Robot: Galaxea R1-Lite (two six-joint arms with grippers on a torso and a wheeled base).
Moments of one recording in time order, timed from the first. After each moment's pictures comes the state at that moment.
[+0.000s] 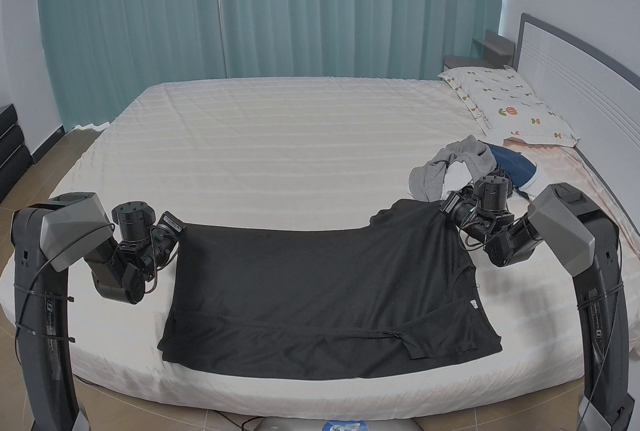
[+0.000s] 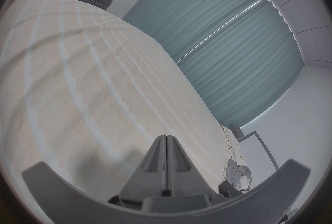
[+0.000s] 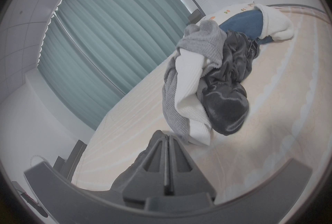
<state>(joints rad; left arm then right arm) 0.02 2.46 -1.00 -1.18 -0.03 -0.91 0.11 2.63 -1.51 -0.85 0.05 0.70</state>
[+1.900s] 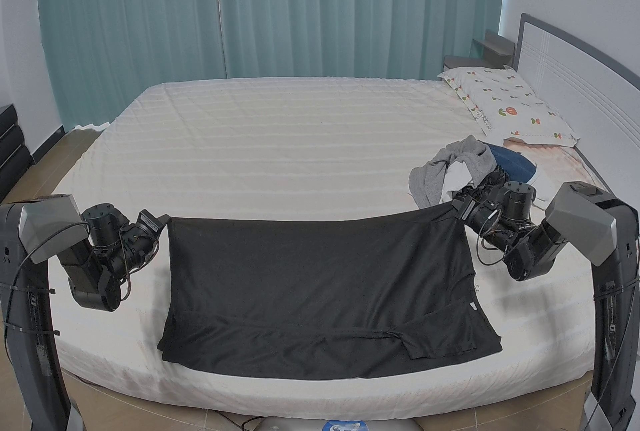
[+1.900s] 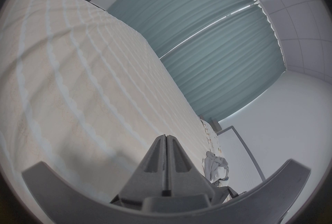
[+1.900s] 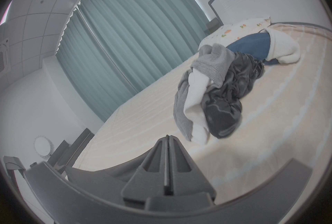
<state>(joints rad) 0.13 2.40 -0.85 -1.38 -0.30 -0.95 0.09 2.54 -1.24 -1.13 0.15 0.57</state>
